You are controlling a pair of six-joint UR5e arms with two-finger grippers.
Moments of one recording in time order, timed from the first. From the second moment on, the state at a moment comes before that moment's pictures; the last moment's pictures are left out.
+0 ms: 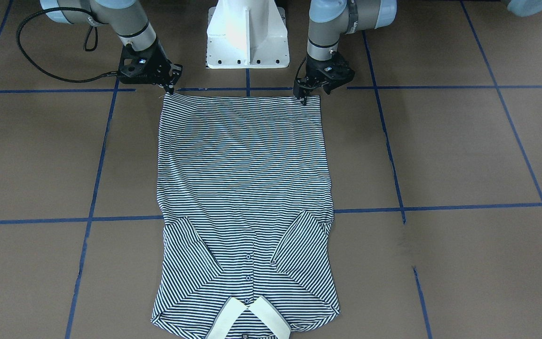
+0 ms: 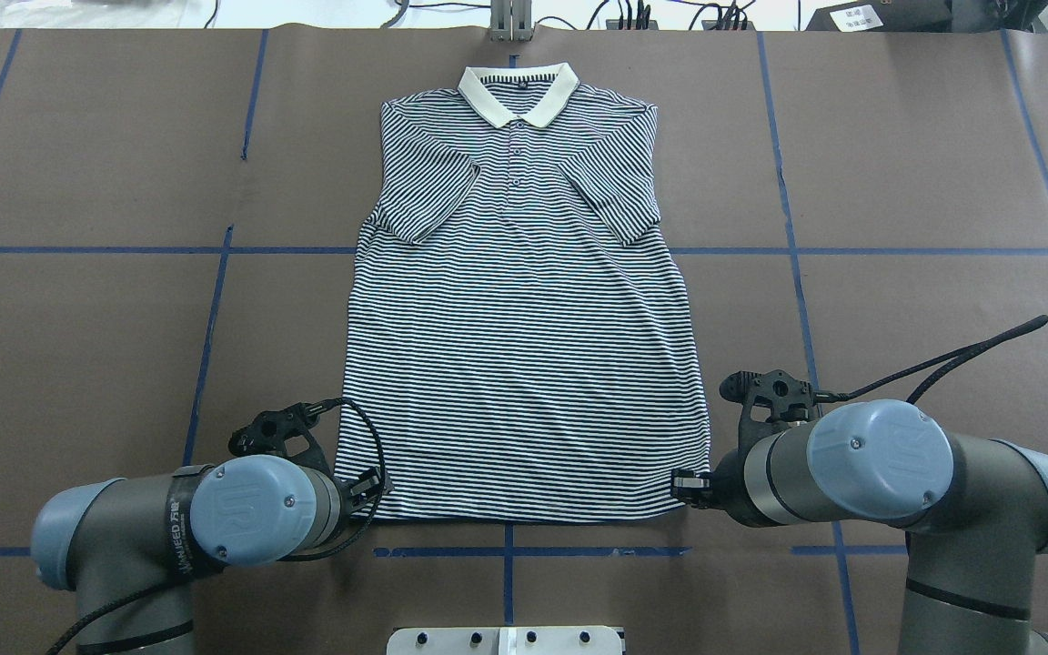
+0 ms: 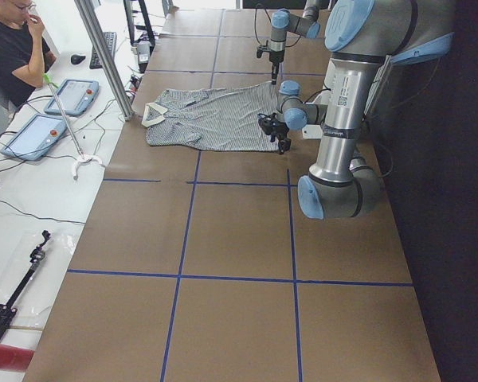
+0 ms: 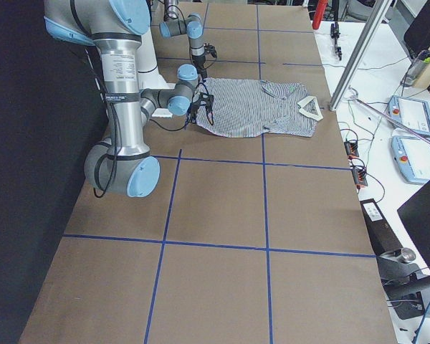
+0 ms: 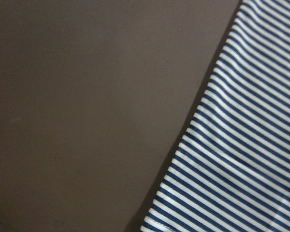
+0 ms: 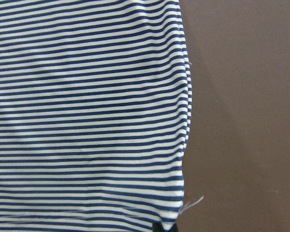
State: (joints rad) left arm -0.22 -1.89 -1.94 -1.62 -1.62 -1.88; right arm 0.31 -1.45 2.09 -1.32 1.80 1.52
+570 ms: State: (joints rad) left arm -0.22 -1.89 -1.95 -1.61 -1.61 -1.88; right arm 0.31 -1.45 2.09 -1.32 1.80 1.52
